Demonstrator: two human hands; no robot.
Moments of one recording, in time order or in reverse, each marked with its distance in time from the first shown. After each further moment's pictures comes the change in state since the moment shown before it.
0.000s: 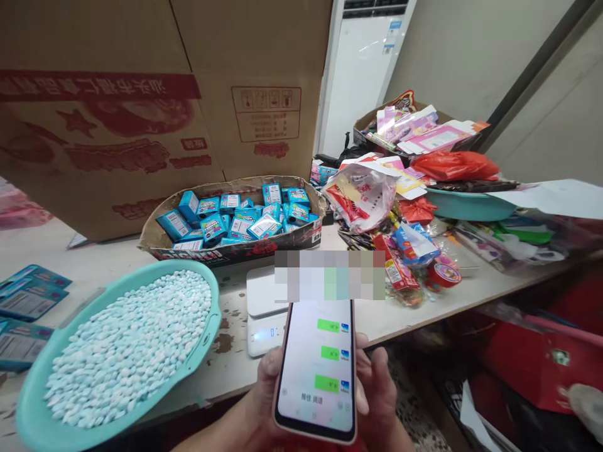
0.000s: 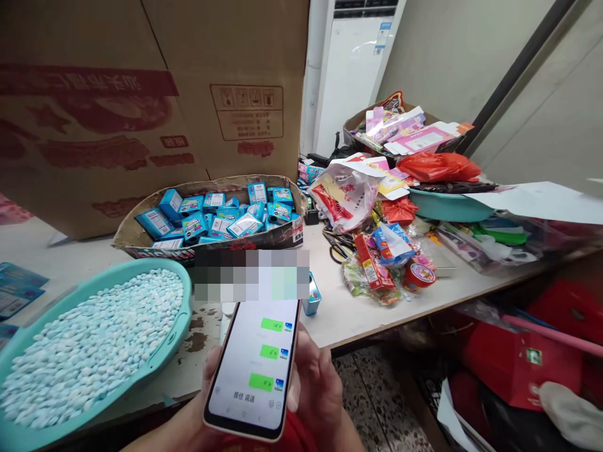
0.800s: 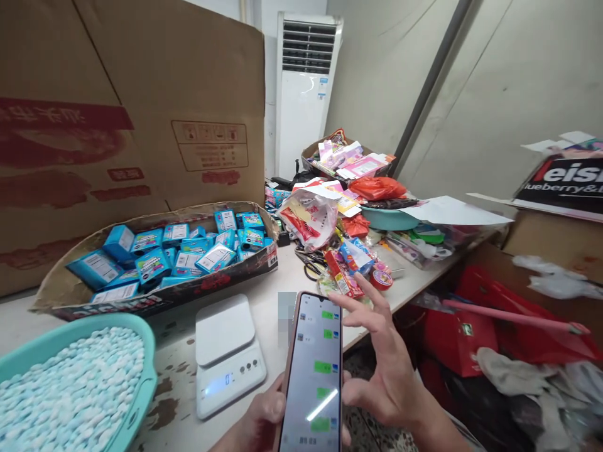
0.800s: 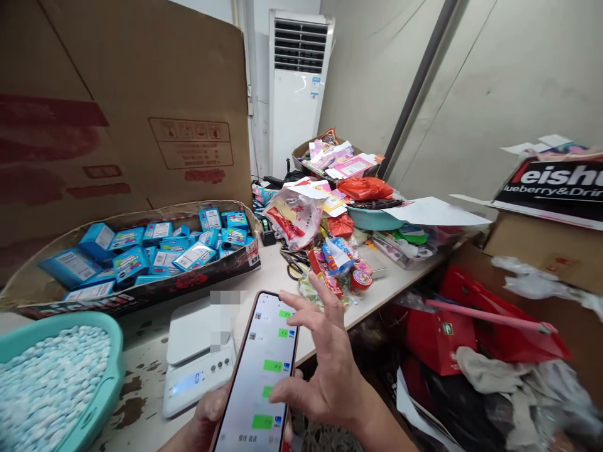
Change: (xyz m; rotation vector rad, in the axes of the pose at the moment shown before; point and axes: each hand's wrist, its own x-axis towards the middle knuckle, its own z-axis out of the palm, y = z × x) left_hand 0.038 -0.009 0.002 -0.029 -0.021 -0.238; right_hand 0.014 -0.136 -0.017 -1.365 -0.104 -0.898
